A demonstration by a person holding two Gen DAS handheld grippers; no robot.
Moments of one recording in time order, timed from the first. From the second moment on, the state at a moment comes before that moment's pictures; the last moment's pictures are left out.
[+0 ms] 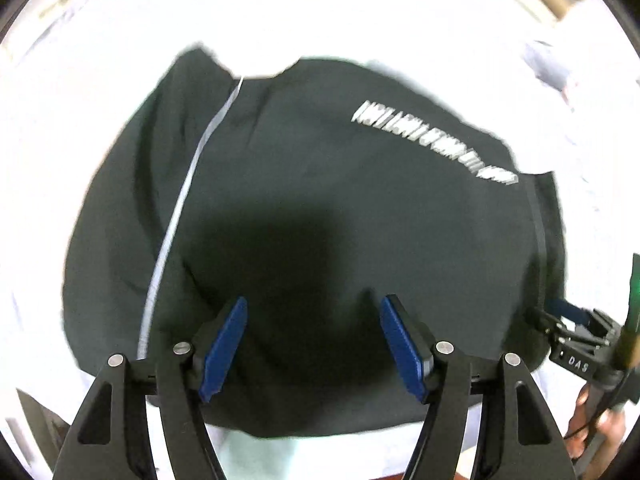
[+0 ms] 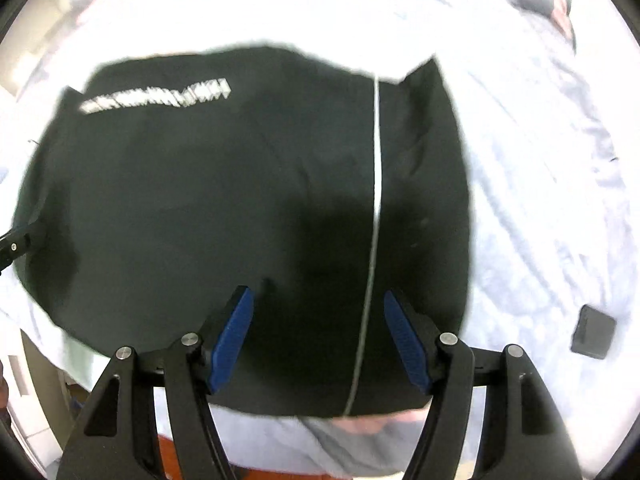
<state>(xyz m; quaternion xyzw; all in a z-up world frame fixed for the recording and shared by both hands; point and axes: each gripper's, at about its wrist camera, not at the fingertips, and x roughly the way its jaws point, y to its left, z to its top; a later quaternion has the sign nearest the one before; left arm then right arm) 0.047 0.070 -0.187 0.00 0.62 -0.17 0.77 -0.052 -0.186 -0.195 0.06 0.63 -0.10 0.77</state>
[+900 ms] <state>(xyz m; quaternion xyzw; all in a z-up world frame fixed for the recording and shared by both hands) -0.054 0.047 0.058 0.02 0.42 -0.21 0.88 -0.101 -0.118 0.061 0.03 0.44 -0.15 0.88</state>
